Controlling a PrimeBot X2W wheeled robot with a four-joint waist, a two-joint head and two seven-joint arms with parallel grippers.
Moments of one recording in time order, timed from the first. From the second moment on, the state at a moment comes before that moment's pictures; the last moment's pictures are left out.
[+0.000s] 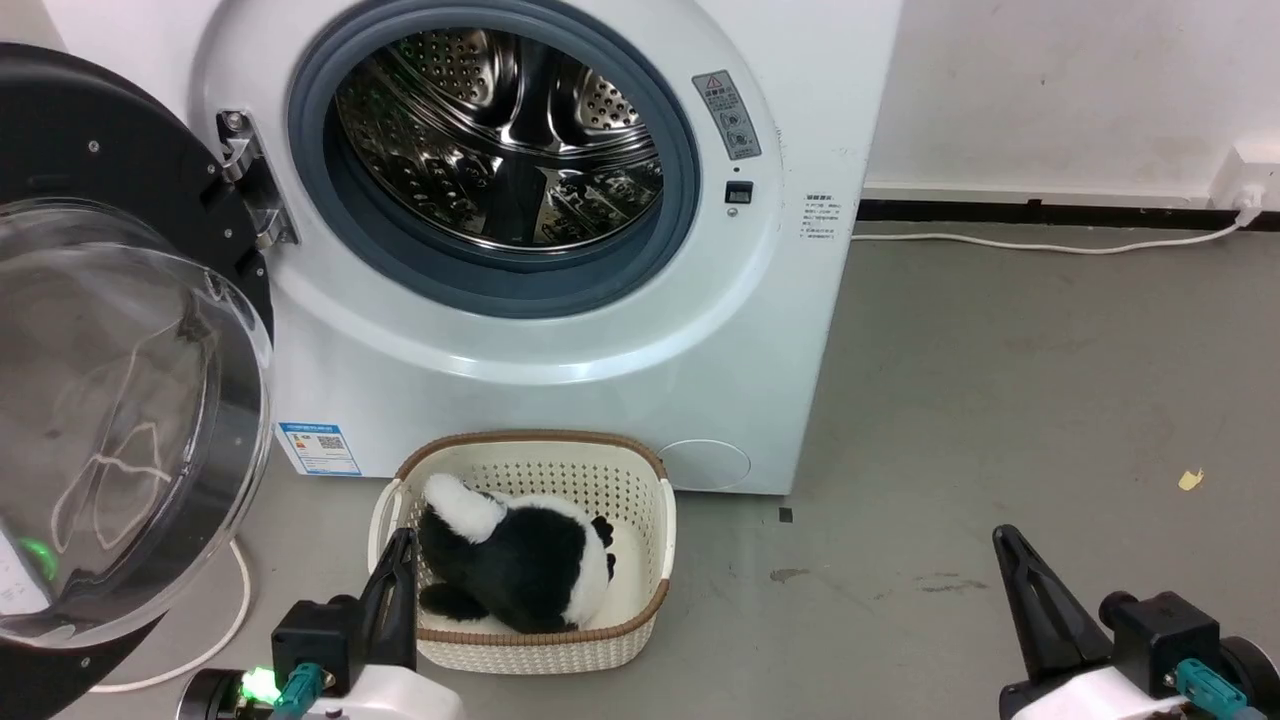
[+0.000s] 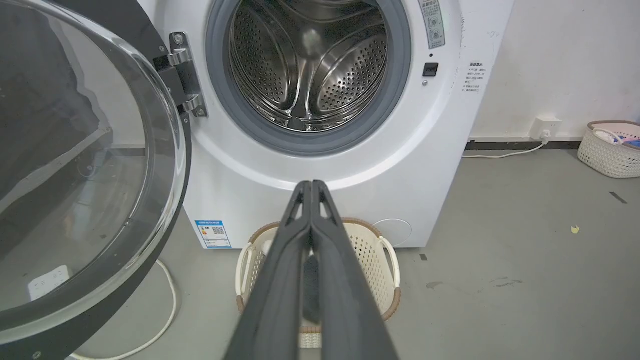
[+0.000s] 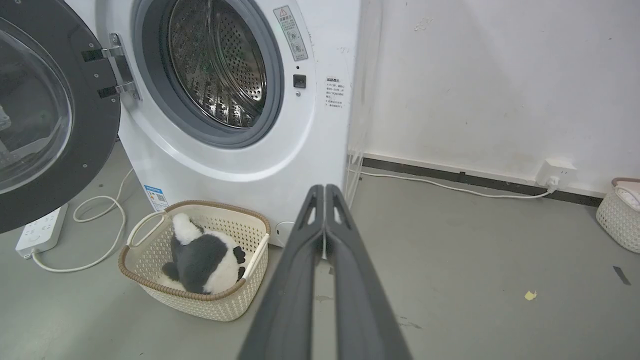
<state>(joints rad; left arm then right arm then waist) 0.04 0.10 -0.09 0.04 -0.09 0.05 -0.09 0.07 -0.05 -0.02 0.00 0.03 0.13 -0.10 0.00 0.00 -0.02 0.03</state>
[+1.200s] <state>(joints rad) 0.02 0.07 -0.02 0.01 -0.03 0.01 -0.02 0.03 -0.05 -0.01 0.00 0.01 0.13 -0.02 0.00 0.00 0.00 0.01</state>
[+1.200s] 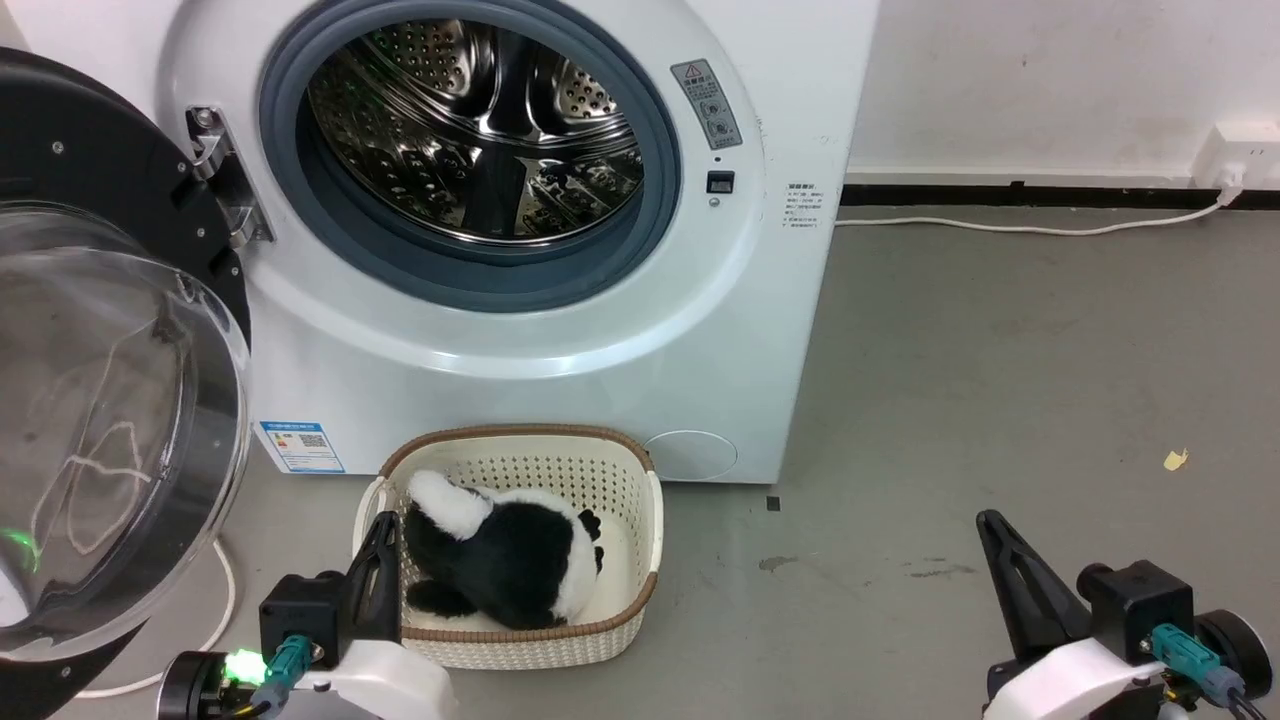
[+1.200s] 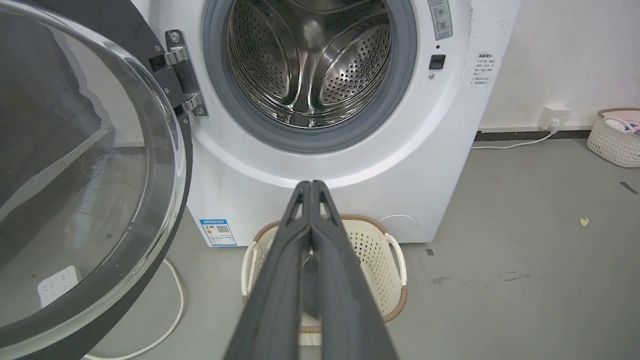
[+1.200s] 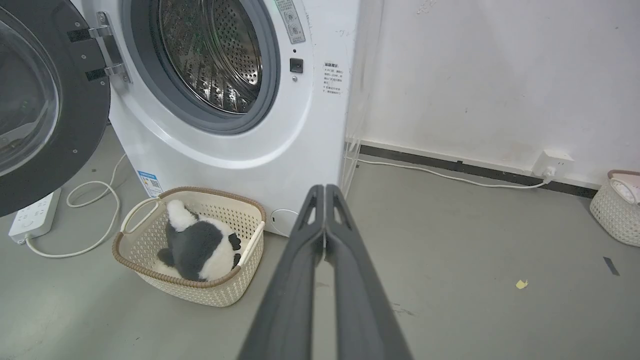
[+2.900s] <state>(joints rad) 0.02 0.05 0.00 0.00 -0.01 0.00 0.00 0.01 -0.05 0.00 0.00 0.01 0.13 0.00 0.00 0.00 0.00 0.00</state>
